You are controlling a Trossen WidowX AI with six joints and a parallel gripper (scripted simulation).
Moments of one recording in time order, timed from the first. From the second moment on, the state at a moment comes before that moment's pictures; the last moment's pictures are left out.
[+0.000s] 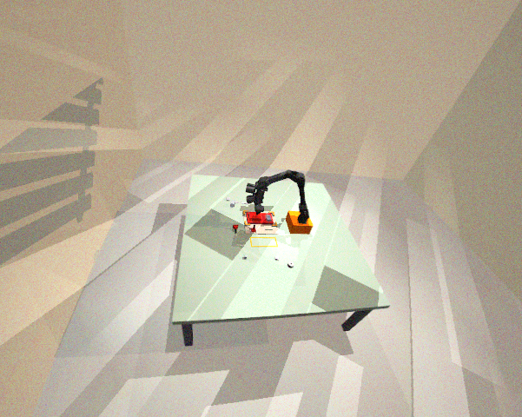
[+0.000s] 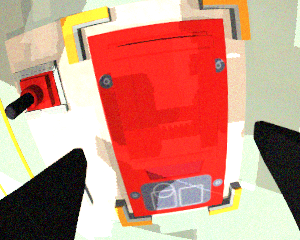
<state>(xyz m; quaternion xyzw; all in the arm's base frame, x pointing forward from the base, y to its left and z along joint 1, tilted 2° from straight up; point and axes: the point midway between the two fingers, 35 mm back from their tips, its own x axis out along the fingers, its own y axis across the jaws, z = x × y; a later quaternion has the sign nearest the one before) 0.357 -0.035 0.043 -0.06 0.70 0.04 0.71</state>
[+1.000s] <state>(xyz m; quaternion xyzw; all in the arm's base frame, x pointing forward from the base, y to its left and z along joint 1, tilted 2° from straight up) 0.357 -0.037 0.018 -0.06 0.70 0.04 0.71</state>
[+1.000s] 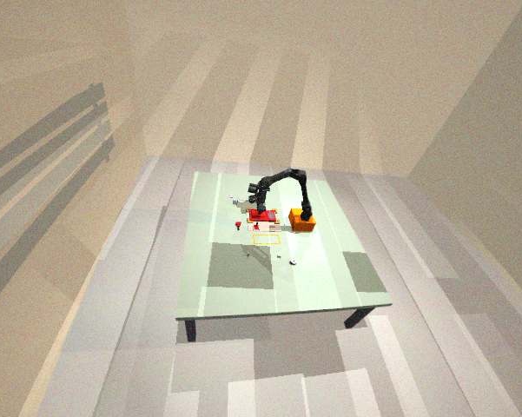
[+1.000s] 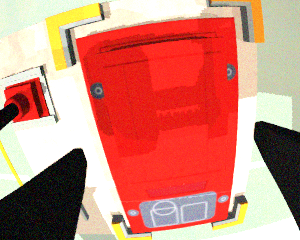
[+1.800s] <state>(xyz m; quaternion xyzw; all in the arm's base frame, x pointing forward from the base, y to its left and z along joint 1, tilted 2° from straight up) 0.355 -0.039 0.000 -0.06 0.70 0.04 0.71</state>
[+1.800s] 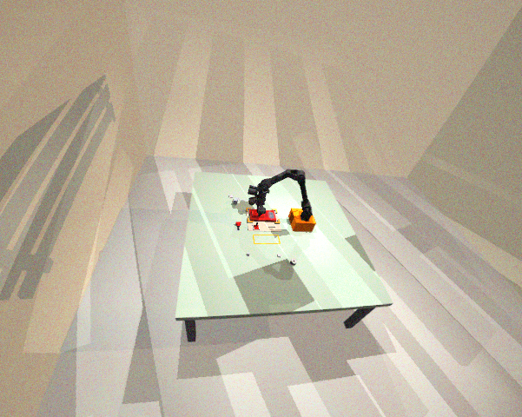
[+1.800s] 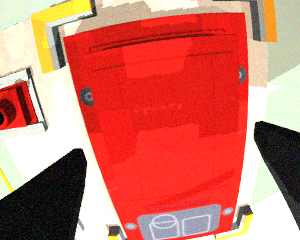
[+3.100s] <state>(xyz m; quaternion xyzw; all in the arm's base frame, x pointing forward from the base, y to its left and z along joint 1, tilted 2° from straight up) 0.355 -0.040 -0.019 -0.06 0.70 0.04 0.71</state>
